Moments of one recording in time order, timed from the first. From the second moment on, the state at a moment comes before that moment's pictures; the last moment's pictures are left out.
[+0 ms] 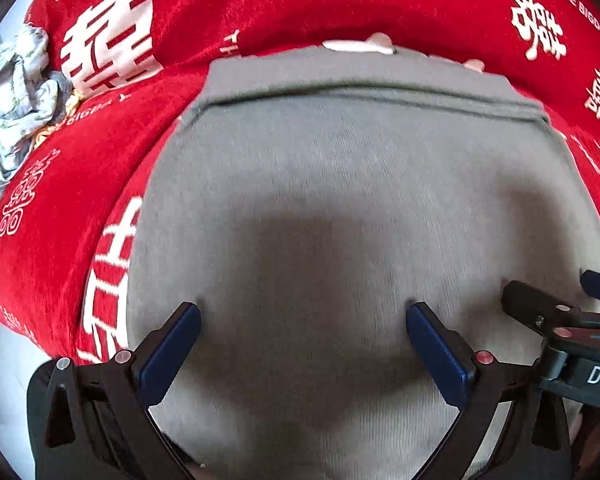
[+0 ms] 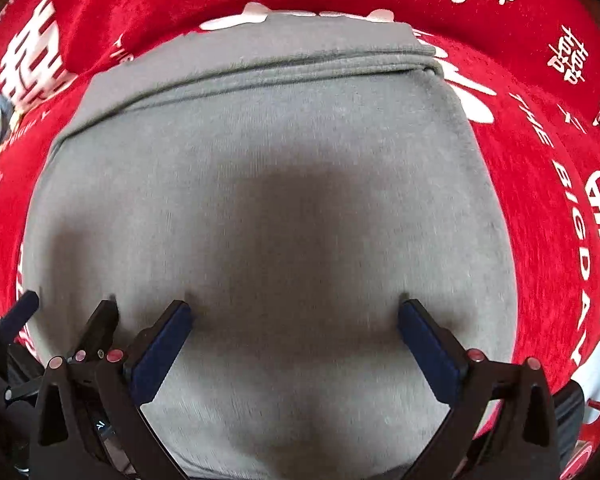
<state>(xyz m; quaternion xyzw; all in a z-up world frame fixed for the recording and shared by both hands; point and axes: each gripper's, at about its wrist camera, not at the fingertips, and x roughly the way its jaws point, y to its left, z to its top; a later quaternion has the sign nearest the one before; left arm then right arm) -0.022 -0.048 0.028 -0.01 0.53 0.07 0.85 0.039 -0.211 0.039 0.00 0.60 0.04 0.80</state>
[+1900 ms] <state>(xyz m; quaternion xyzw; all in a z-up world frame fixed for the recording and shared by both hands) -0.022 0.018 0.057 -0.13 0.46 0.11 0.87 0.024 -0.265 0.070 0.03 0.51 0.07 0.85</state>
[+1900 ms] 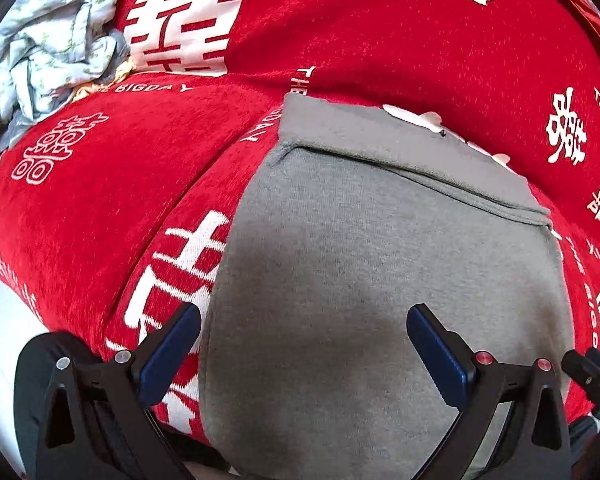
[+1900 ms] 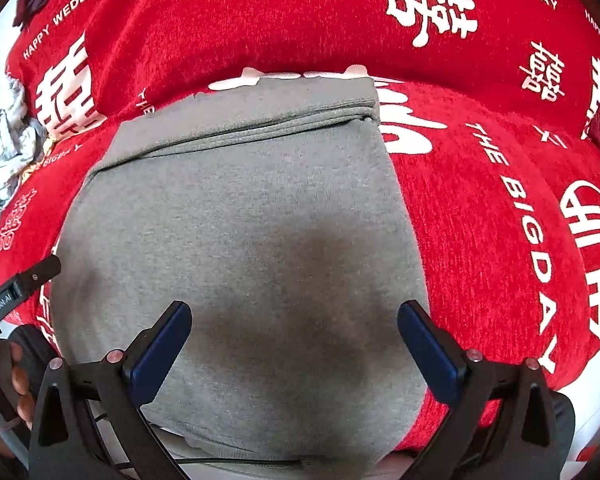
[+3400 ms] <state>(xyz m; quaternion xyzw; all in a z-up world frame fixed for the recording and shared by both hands) -0.051 0.026 0.003 -0.20 0.64 0.02 0.74 -0.042 -0.327 0.025 0.07 0.64 0.18 0.74</state>
